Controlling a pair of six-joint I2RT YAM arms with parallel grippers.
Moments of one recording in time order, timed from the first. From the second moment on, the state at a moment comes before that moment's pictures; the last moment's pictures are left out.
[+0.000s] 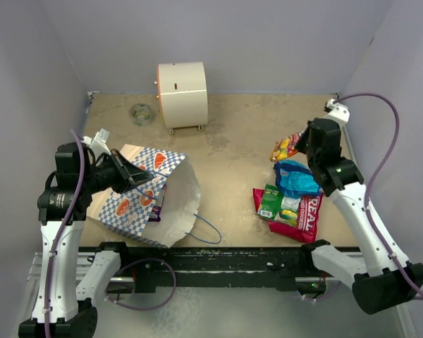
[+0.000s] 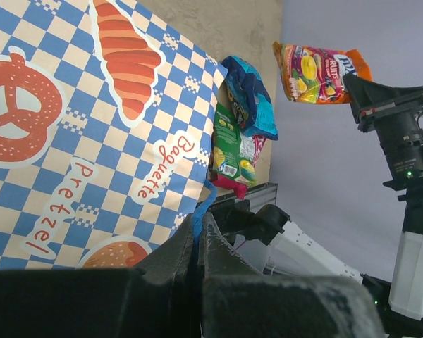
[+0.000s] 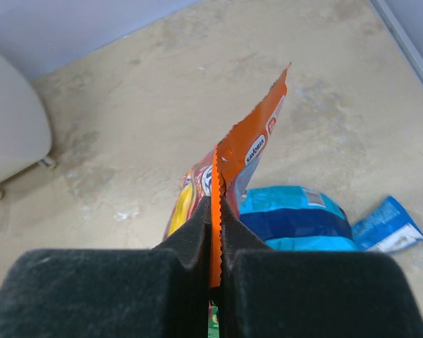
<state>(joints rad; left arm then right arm) 0.01 0.78 1.13 -0.97 0.65 -0.76 0.33 1.03 1.09 -0.47 0.47 0.44</state>
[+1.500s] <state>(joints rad) 0.01 0.89 1.11 -0.83 0.83 -0.73 0.14 0.81 0.73 -1.06 0.49 1.24</state>
